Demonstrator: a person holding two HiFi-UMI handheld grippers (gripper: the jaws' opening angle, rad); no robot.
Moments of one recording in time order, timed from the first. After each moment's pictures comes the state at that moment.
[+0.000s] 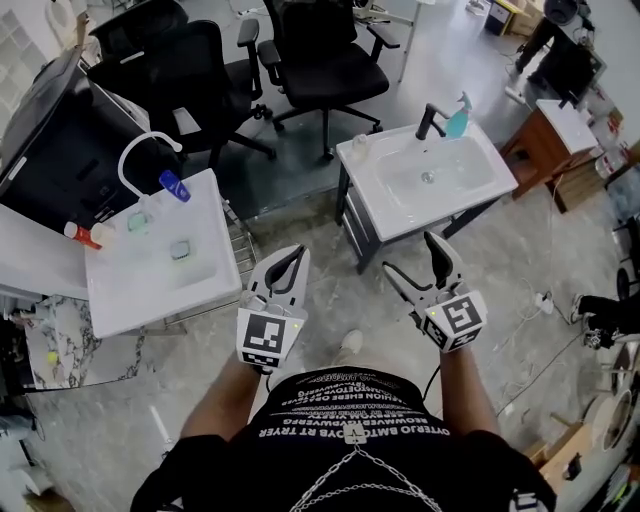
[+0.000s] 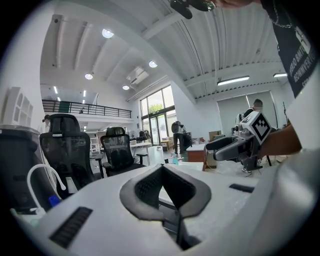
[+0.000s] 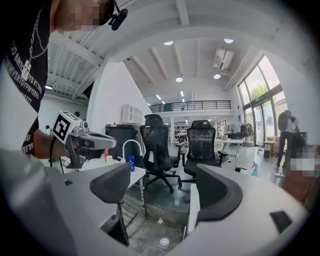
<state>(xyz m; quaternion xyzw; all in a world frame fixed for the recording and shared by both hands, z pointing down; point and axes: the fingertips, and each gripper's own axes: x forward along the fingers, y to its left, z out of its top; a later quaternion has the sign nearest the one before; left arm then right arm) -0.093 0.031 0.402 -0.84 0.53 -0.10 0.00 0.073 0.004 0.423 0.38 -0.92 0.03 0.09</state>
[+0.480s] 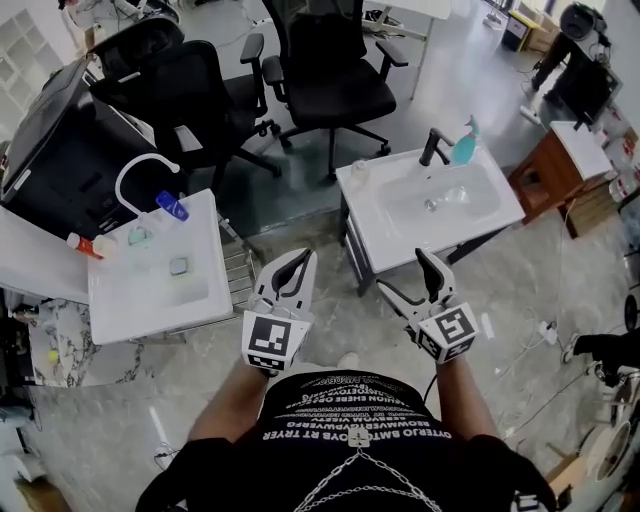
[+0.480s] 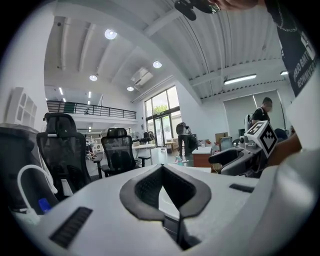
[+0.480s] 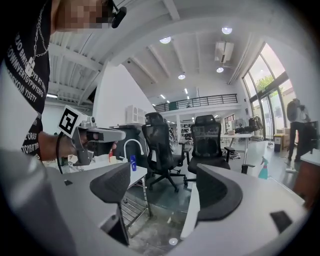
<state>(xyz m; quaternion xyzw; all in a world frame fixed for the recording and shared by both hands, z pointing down) -0.039 -0.053 0.392 -0.83 0.55 -0.08 0.00 0.106 -0.068 0.445 0.33 -0.94 0.05 0.09</state>
